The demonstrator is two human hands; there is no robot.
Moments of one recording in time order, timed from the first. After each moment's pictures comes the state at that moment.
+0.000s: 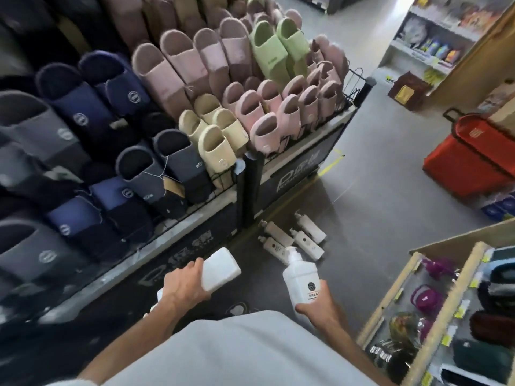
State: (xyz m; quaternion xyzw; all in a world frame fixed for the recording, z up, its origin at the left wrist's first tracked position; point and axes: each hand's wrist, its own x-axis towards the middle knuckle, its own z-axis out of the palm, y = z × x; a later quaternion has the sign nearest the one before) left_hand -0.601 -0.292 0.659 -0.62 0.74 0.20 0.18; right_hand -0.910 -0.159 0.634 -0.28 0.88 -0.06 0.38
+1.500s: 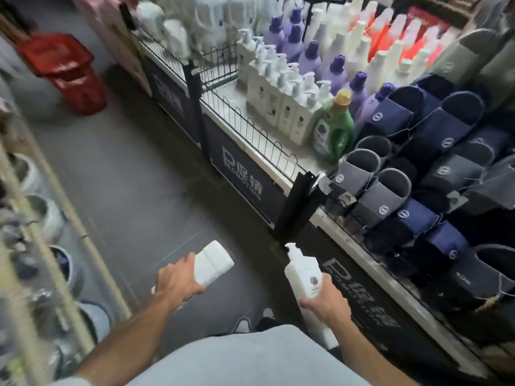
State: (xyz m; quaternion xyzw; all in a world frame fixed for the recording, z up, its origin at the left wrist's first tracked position) left_hand -0.398 0.162 0.660 -0.96 0.05 0.26 0.02; right_hand -0.533 -0.174 0.653 -0.87 0.35 0.25 0.25
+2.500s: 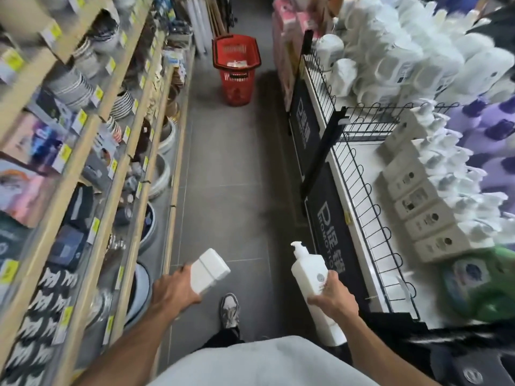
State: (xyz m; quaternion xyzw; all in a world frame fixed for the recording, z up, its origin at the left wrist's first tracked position) left_hand -0.291 0.276 0.667 -0.92 -0.28 0.26 -0.05; right_hand -0.157 -0.081 0.648 -0.93 0.04 0.33 0.15
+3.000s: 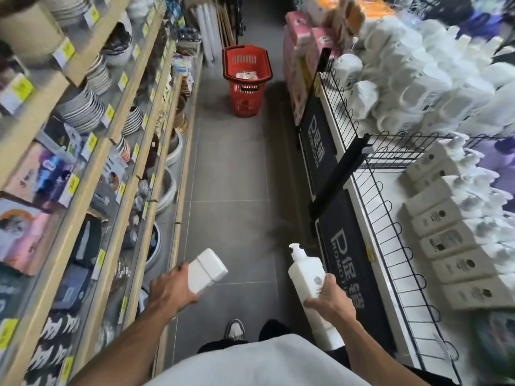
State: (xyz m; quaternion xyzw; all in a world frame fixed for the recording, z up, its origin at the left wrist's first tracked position) left_hand -0.210 0.397 0.670 -0.92 -0.29 0.26 -0.06; right_hand -0.073 0.039 0.646 -0.93 0.03 0.33 0.17
